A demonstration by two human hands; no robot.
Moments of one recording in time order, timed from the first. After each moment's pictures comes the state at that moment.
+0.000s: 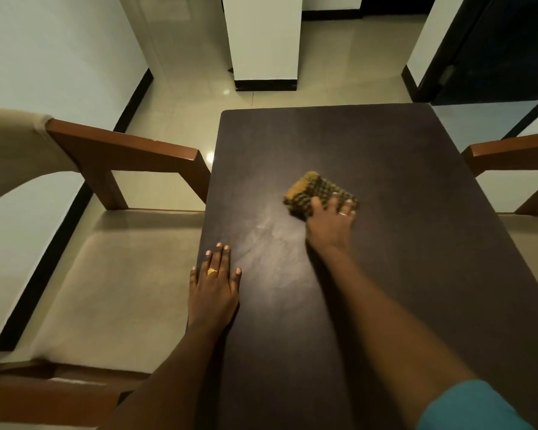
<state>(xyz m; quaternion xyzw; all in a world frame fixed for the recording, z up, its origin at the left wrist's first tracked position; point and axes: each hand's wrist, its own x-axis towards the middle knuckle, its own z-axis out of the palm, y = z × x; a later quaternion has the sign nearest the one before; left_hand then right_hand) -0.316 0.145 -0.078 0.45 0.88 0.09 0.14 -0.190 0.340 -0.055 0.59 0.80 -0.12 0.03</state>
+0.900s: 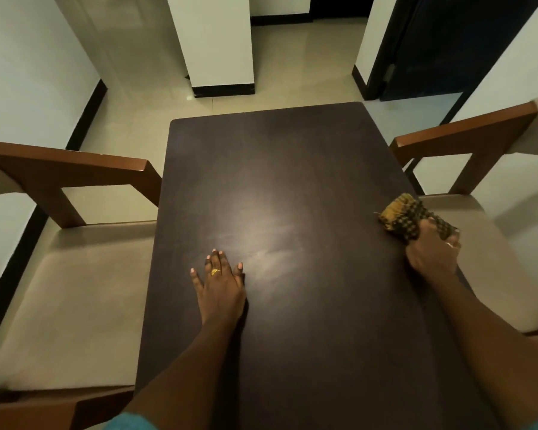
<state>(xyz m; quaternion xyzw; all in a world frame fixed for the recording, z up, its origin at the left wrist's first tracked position) -0.225 0.182 -0.060 0.45 0.87 0.06 0.17 0.076 0.357 -0.022 0.77 0.62 -0.16 0.01</state>
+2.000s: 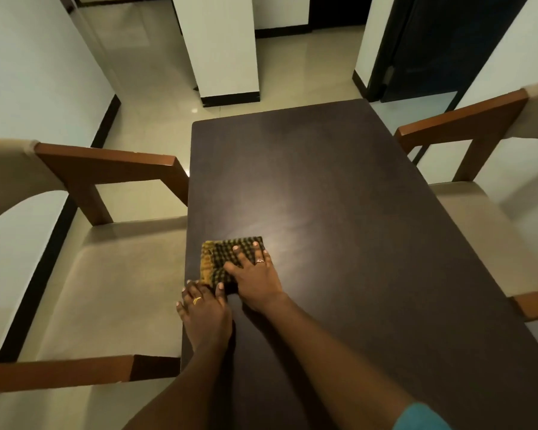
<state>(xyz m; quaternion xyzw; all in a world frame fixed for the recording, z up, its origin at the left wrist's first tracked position) -0.250 0.066 -0.061 0.35 0.92 0.08 0.16 -0.183 0.161 -0.051 0.37 0.91 -0.18 0.06</state>
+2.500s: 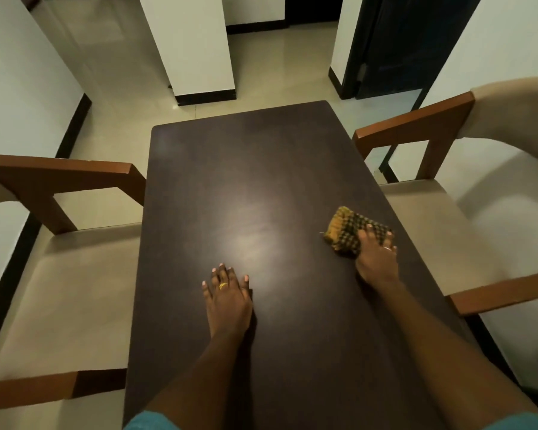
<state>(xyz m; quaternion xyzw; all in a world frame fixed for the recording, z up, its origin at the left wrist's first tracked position) -0.150 0.134 -0.049 0.48 0.86 0.05 0.18 0.085 0.284 -0.032 0.68 0.71 -0.18 0.06</state>
